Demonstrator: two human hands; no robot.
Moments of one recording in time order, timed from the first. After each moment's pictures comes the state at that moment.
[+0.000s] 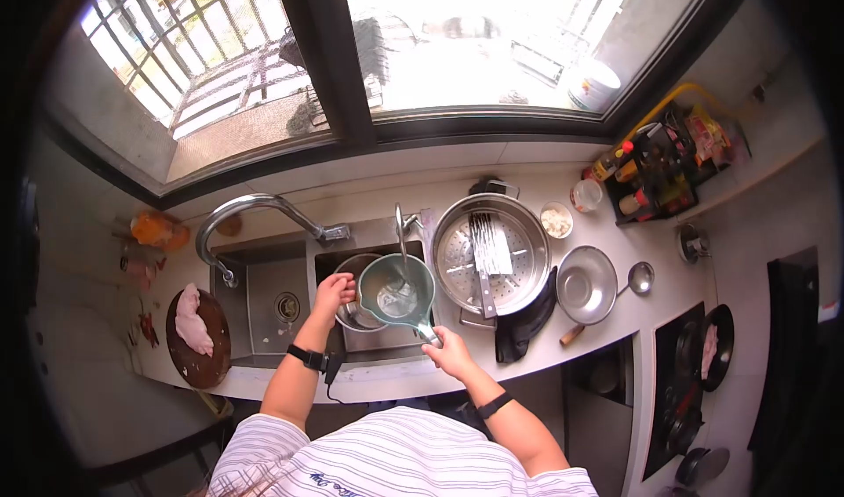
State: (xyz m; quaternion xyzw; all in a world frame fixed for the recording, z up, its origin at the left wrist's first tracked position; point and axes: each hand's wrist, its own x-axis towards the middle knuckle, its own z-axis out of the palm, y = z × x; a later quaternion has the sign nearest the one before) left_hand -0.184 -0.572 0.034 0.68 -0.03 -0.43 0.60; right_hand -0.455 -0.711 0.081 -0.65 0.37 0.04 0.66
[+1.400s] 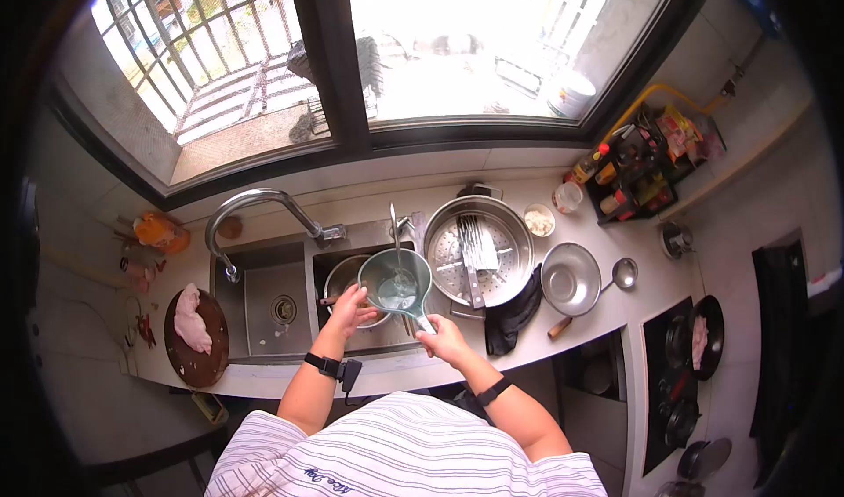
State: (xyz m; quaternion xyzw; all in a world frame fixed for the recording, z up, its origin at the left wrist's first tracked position) left_hand -0.249 -0.580 0.075 0.59 0.06 -0.52 0.62; right_hand -0.453 -0.712 0.125 -0.61 0.34 0.02 0.71
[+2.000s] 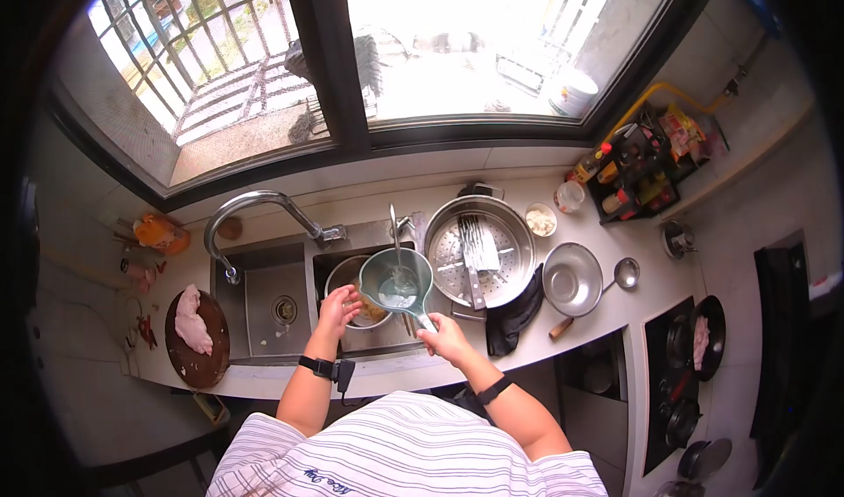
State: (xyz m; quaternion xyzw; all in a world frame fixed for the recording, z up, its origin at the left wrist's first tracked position) left_hand -0.230 -0.561 0.049 0.59 0.11 -0.44 0.67; right_hand -0.451 -0.719 0.117 -0.59 0.34 0.03 0.73
